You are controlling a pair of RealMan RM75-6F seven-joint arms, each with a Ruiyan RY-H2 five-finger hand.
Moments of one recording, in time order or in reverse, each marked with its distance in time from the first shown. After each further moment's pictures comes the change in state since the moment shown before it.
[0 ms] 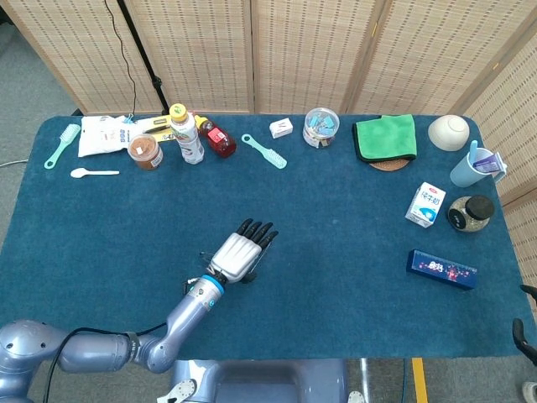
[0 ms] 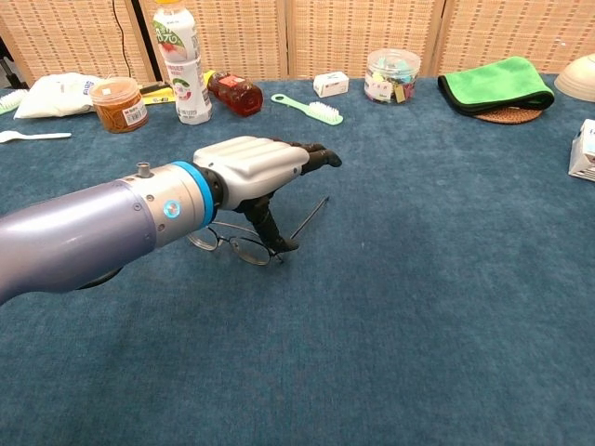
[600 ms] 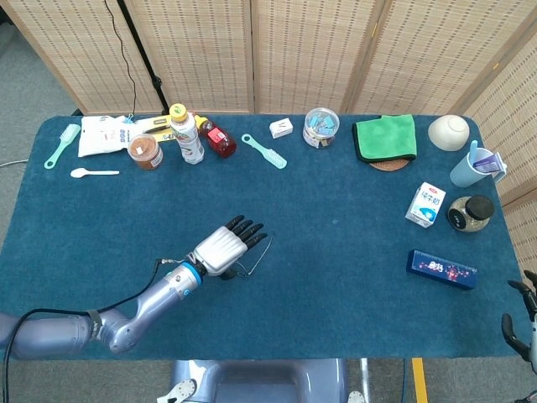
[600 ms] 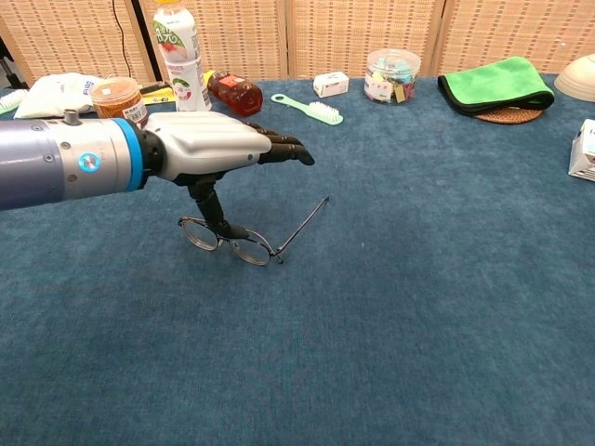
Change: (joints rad) left arm -0.025 0.301 0.078 -0.090 0.209 -0.208 -0.172; right arm 0.021 -0.011 0.003 -0.018 -0.017 -0.018 -0.028
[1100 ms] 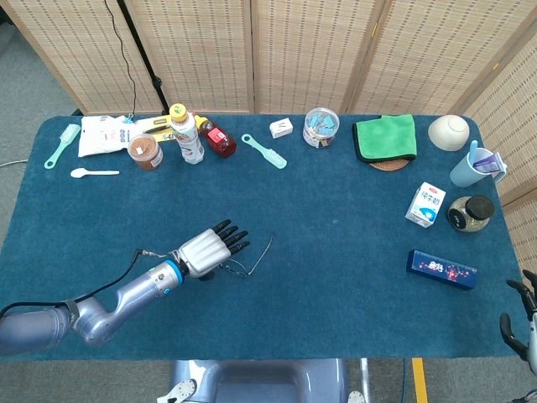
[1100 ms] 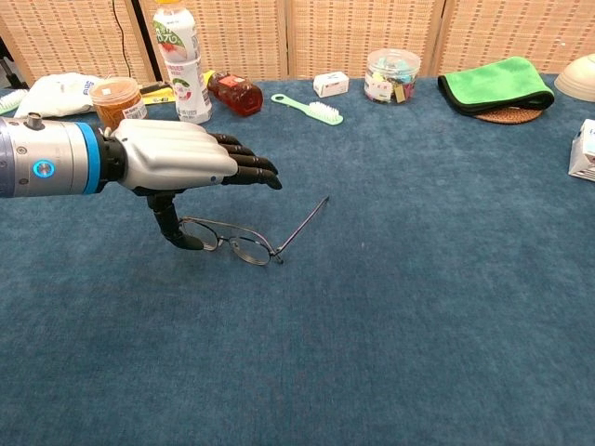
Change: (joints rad) left arm -0.019 0.084 0.092 0.055 0.178 -0.063 -0.052; right arm -0.003 -0.001 0.001 -0.015 0.003 0.008 -0.022
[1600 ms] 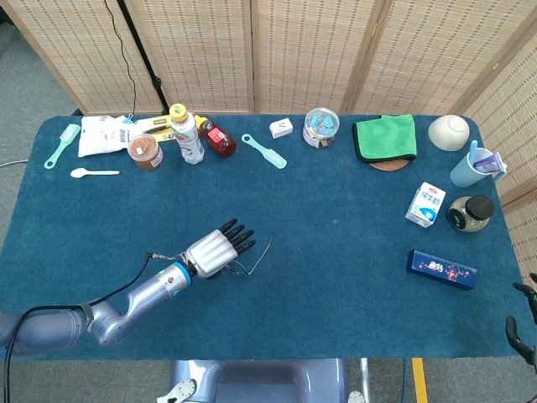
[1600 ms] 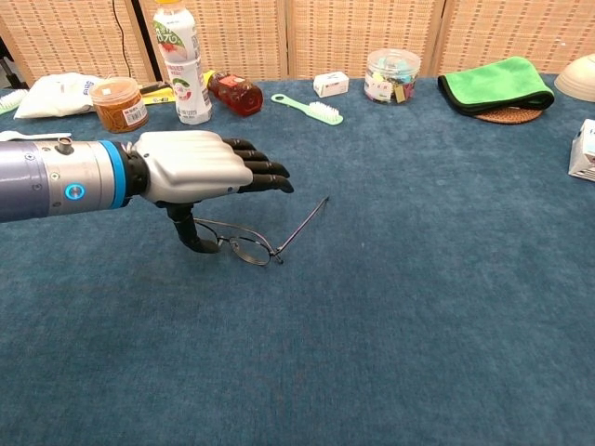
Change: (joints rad) left arm 0.005 -0.109 -0.001 0.078 -0.020 0.056 0.075; right arm -0.013 0.007 -0.003 0.004 0.007 0.010 0.010
